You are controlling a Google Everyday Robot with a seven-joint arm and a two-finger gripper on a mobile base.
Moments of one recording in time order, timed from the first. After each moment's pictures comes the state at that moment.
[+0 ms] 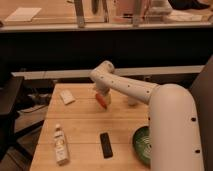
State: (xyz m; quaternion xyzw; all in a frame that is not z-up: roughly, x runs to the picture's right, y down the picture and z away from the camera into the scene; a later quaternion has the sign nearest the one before) arm -0.025 0.051 0.917 -0.23 -0.12 -0.32 0.91
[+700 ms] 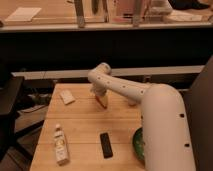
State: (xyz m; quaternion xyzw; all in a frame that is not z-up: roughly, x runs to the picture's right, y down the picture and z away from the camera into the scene) arm -0.042 0.063 0.937 -0.24 -0.13 -0.32 0.90
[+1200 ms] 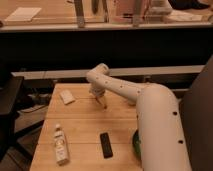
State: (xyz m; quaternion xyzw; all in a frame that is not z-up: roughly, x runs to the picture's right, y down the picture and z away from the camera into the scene) arm -0.052 0.070 0.947 -0.25 -0.14 -0.32 0.90
